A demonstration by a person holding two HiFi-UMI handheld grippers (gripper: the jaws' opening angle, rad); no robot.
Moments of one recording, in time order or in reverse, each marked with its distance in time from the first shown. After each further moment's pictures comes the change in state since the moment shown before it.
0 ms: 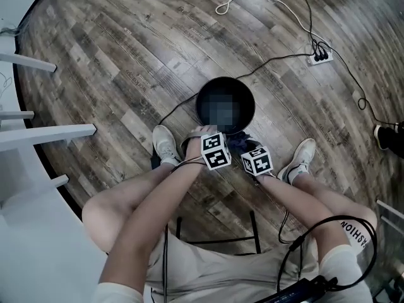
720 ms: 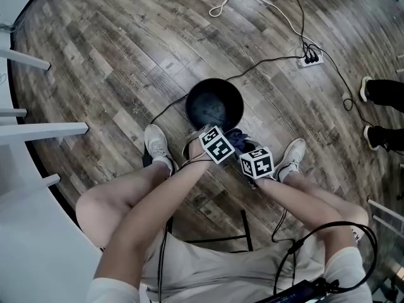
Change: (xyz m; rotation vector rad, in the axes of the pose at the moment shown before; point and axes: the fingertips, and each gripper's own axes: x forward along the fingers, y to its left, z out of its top) left arm 0.003 -0.003 0.022 -0.373 0.006 -0.023; right arm -0.064 0.013 0.036 0.028 -0.028 -0.014
